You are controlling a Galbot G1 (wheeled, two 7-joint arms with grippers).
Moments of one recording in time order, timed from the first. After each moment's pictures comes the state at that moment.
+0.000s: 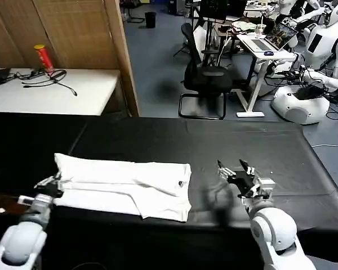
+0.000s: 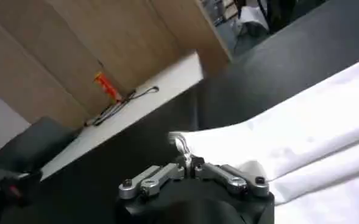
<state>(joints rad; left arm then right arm) 1.43 -1.02 -0.66 -1.96 -0.06 0.39 -0.05 -1.27 1.29 0.52 2.08 0.39 -0.55 0.12</state>
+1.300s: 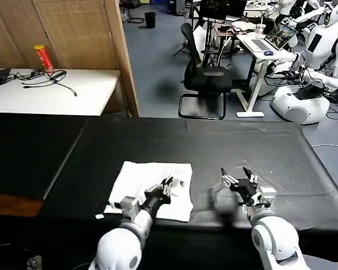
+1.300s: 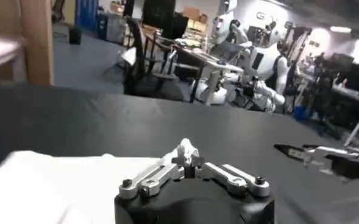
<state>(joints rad) 1.31 -1.40 -0.14 -2.14 -0.40 0.55 -0.20 -1.32 1.31 0.53 2.08 0.34 -0.54 0.11</state>
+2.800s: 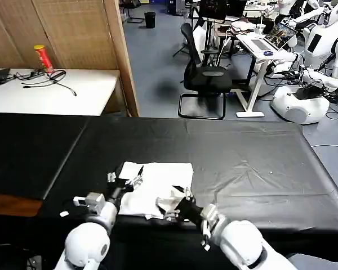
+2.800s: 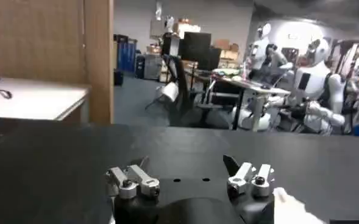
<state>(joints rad) 1.36 -1.28 -0.39 -2.08 -0.35 0.37 -0.10 -1.11 1.02 -0.04 2.05 0.19 -0.44 -0.25</state>
